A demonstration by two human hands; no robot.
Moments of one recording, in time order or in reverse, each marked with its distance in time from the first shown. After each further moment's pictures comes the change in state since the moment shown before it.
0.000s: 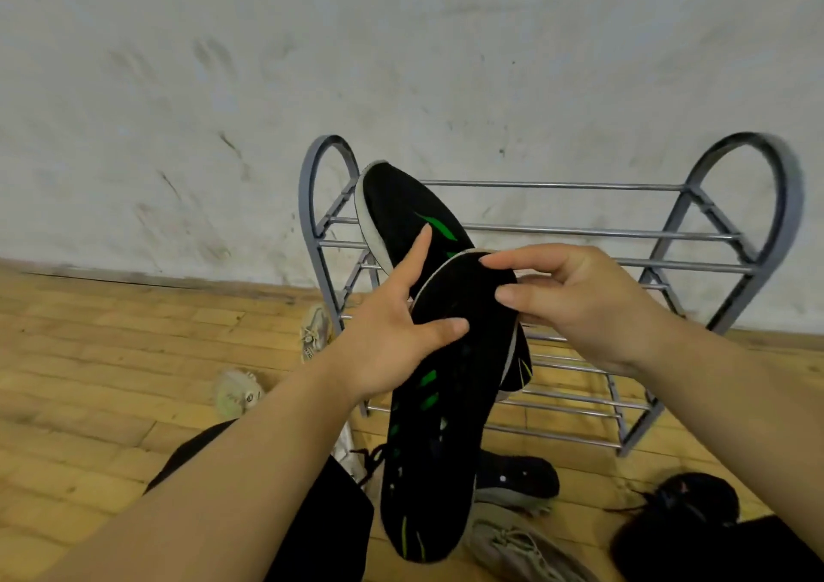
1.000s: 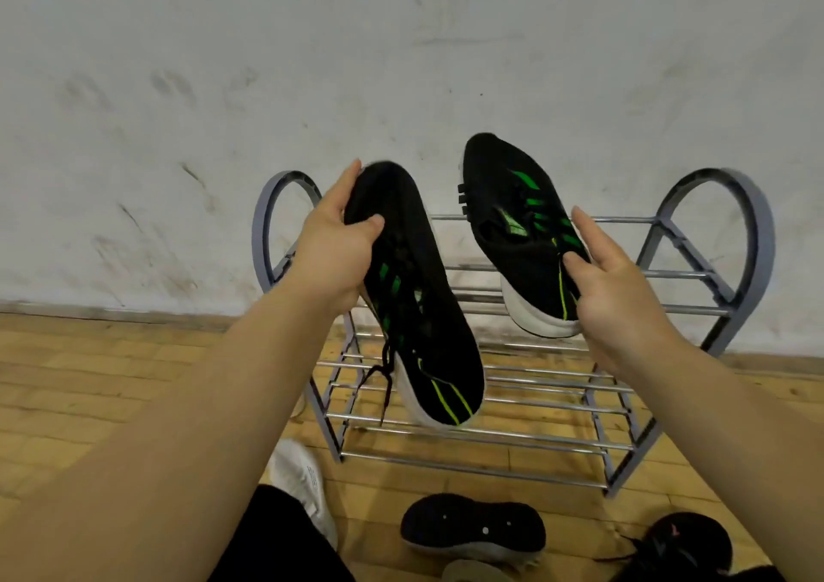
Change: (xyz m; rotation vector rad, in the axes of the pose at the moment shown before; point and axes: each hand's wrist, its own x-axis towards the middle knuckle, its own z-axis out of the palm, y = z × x) left_hand 0.129 0.034 -0.037 -0.238 0.440 0.036; right_hand 0.056 0.030 -0.074 0.012 0.494 0.003
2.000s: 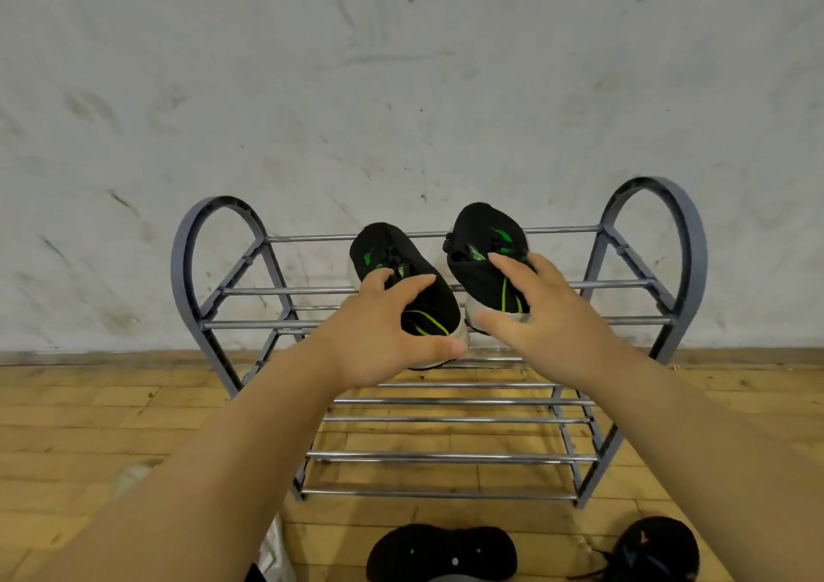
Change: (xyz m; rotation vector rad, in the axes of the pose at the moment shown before) left_hand -0.022 -0.032 0.067 0.962 -0.592 0.086; right_hand 0.018 0.027 -0.037 -0.819 -0.165 -0.228
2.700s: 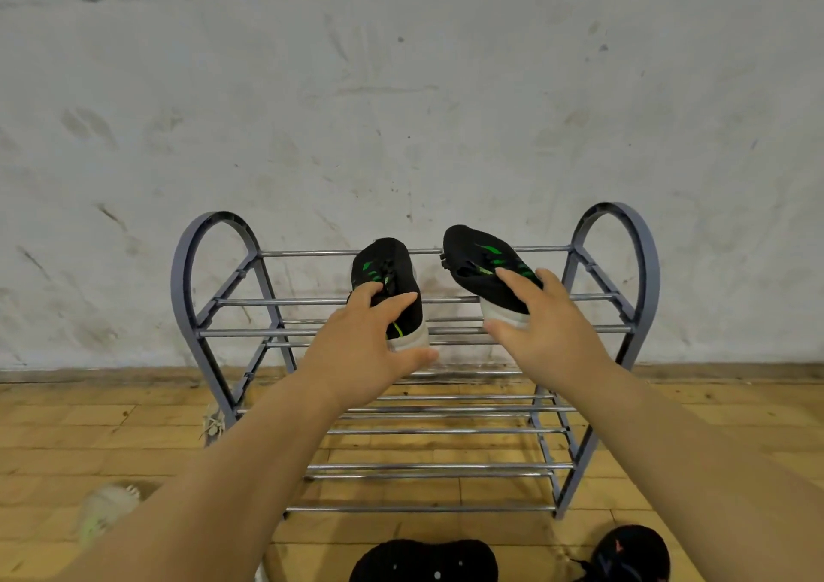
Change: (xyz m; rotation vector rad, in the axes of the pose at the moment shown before) left_hand -0.004 -0.013 0.019 0.102 0.223 0.051; right_hand -0.009 0.013 -0.010 -0.105 0.139 0.042
